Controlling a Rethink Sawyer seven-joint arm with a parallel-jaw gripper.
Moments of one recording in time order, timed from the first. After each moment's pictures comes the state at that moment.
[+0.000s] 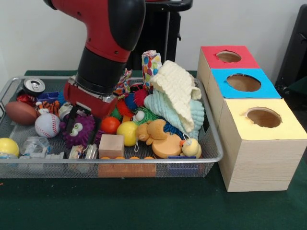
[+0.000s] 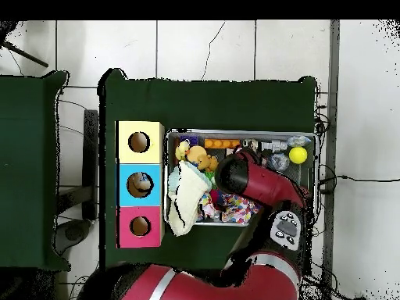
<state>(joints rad) -0.15 -0.34 -0.36 1.50 0.15 0.12 1.75</state>
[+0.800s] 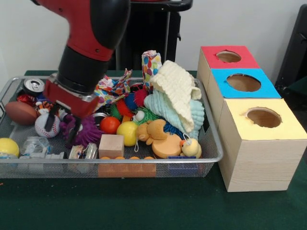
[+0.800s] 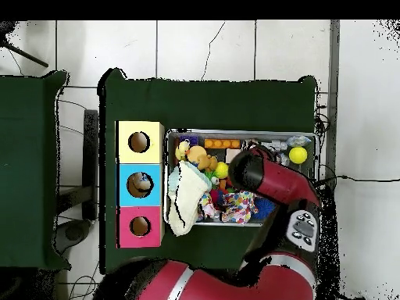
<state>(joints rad) -0.21 -0.33 -0.38 1.45 0.13 0.15 1.75</state>
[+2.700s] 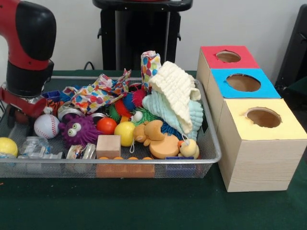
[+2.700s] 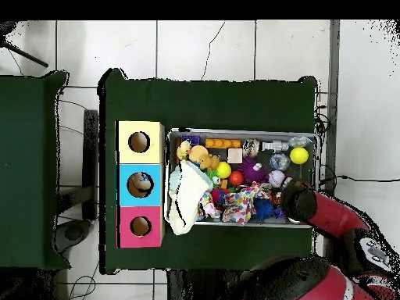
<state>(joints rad) -0.62 -0.30 -0.15 1.48 -0.23 0.13 1.75</state>
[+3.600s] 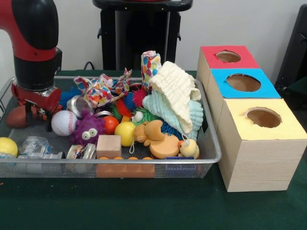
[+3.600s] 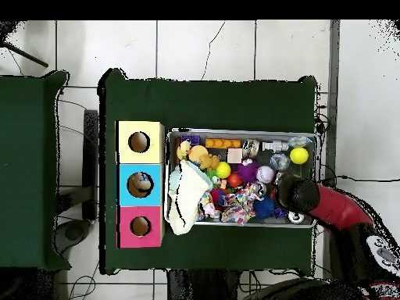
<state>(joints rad) -0.68 -0.41 0.02 1.52 -0.29 0.36 1.75</state>
